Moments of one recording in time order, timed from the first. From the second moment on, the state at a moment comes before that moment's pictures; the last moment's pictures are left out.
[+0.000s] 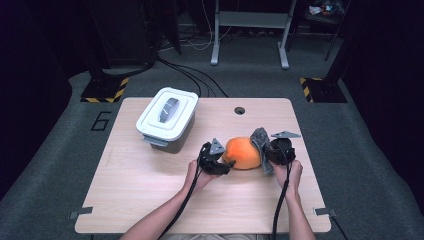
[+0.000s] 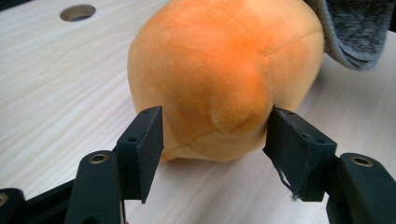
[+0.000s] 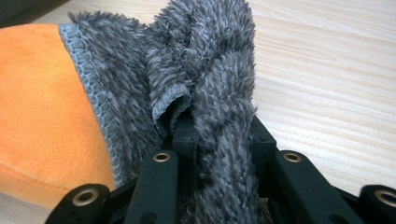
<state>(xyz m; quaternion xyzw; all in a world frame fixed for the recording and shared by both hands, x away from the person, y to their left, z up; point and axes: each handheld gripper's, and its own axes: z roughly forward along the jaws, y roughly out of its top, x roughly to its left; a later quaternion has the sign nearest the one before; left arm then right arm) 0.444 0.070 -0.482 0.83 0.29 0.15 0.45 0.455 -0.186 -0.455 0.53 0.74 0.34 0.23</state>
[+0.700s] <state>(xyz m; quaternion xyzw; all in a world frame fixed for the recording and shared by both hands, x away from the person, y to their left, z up) 0.449 0.082 -0.472 0.80 0.35 0.05 0.48 0.426 -0.132 -0.407 0.44 0.77 0.40 0.24</state>
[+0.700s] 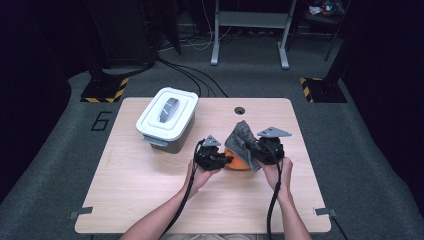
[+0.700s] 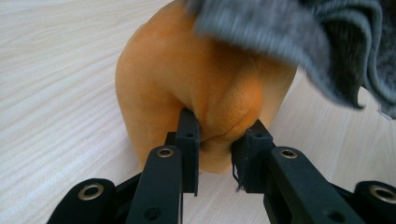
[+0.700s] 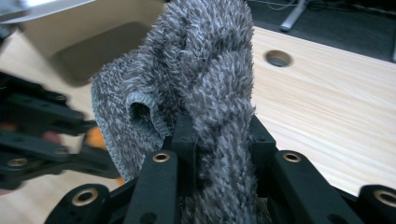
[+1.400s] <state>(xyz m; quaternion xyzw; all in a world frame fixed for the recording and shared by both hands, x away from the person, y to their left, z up) 0.459 0.090 -0.483 0.79 0.37 0.03 0.49 0.452 -0.181 -0.454 0.52 0.75 0.33 0.24</state>
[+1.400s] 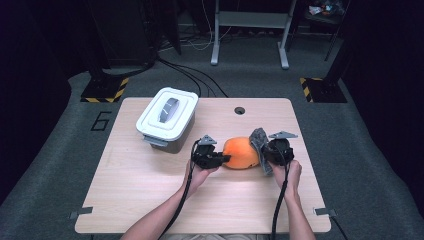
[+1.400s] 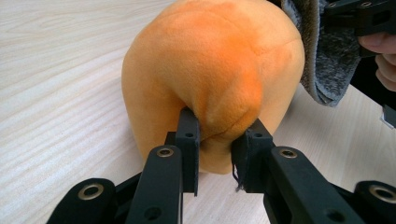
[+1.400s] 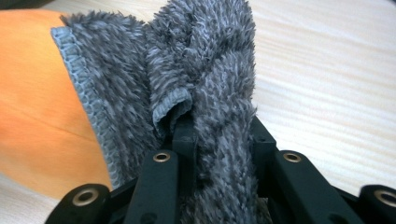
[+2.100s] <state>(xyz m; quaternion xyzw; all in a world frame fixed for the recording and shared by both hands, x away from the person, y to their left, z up) 0.463 0.095 -0.487 0.79 0.37 0.03 0.49 0.440 -0.140 -0.424 0.45 0.77 0.37 0.25</state>
